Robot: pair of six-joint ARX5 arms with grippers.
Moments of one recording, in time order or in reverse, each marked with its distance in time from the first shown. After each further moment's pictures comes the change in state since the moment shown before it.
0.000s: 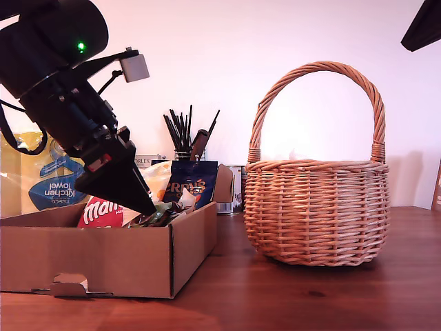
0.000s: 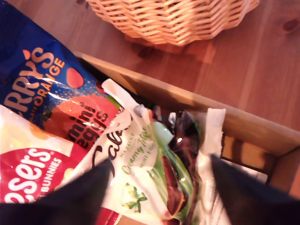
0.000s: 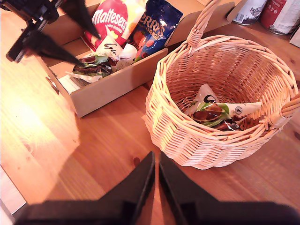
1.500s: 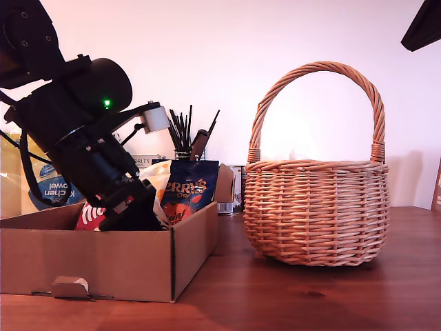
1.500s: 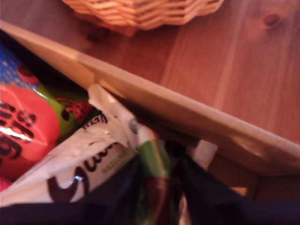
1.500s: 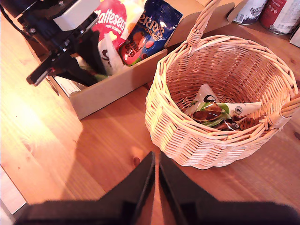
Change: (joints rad) left arm 0.003 0.219 0.041 0.026 0.119 -0.052; right arm 0.000 0.000 0.000 0.000 0.000 0.000
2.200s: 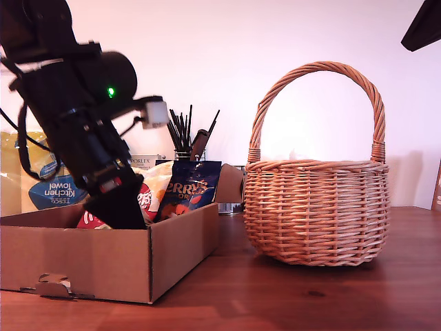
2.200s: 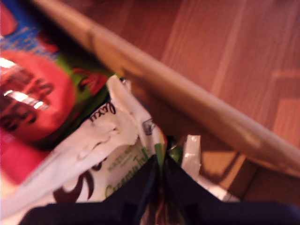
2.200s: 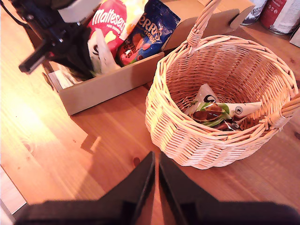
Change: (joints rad) left arm 0.001 -0.026 0.121 -0.278 -0.085 -0.001; right arm 0.000 0.000 0.000 0.000 0.000 0.000
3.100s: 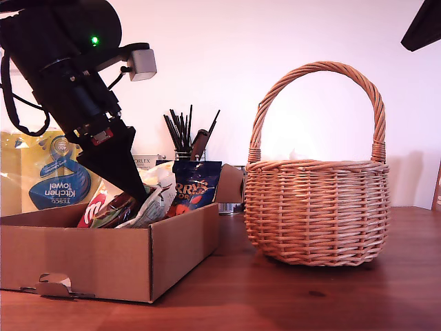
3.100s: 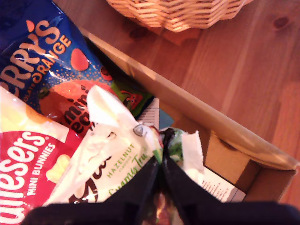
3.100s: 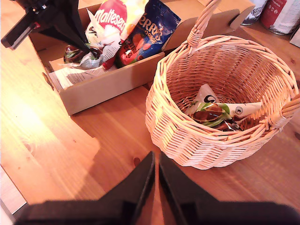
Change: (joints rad) left arm 0.000 -0.145 0.001 -0.020 -0.034 0.000; right arm 0.000 0.000 0.000 0.000 0.000 0.000
